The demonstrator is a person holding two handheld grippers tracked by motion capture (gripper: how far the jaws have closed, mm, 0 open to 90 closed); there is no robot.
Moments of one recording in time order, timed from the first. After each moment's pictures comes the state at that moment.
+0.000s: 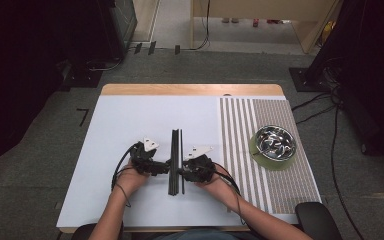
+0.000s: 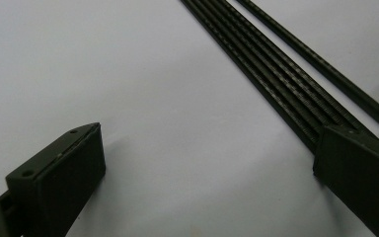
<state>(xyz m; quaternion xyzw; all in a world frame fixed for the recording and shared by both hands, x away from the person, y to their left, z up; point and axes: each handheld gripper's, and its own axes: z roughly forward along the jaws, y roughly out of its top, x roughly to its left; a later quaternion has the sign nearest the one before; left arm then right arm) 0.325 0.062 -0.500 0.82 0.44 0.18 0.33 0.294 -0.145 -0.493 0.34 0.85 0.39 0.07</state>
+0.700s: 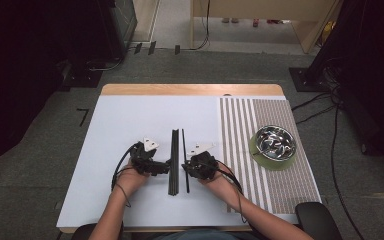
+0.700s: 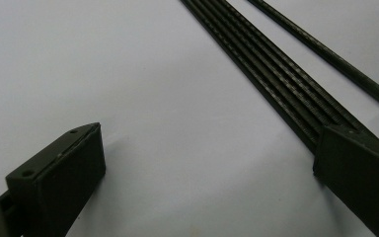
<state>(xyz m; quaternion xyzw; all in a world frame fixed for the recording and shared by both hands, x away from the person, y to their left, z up) 0.325 0.062 -0.500 0.82 0.44 0.18 0.33 0.299 -0.153 -0.487 0.36 0.85 0.37 0.08</state>
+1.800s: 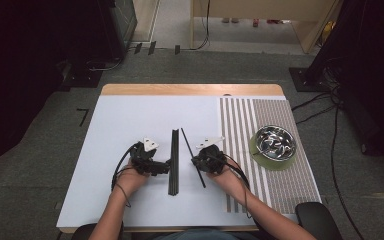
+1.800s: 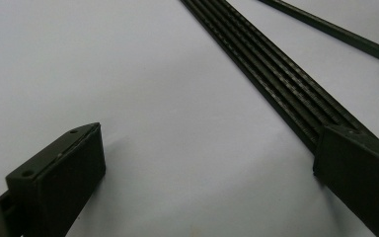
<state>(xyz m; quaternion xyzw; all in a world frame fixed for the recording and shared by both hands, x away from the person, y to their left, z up) 0.325 0.062 -0.500 0.82 0.44 0.18 0.33 0.314 -0.178 -0.484 0.40 0.85 0.35 0.08</state>
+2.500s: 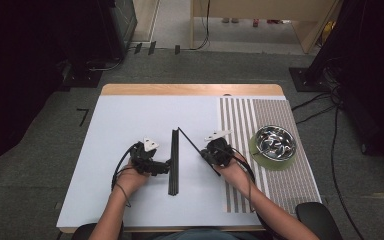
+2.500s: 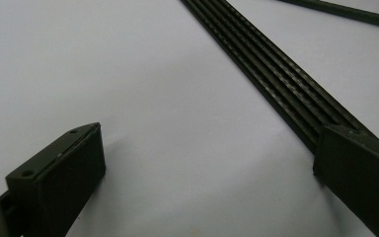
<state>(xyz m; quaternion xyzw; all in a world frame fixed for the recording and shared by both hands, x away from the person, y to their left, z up) 0.325 0.062 -0.500 0.82 0.44 0.18 0.33 0.334 -0.202 -0.480 0.42 0.84 0.34 0.10</state>
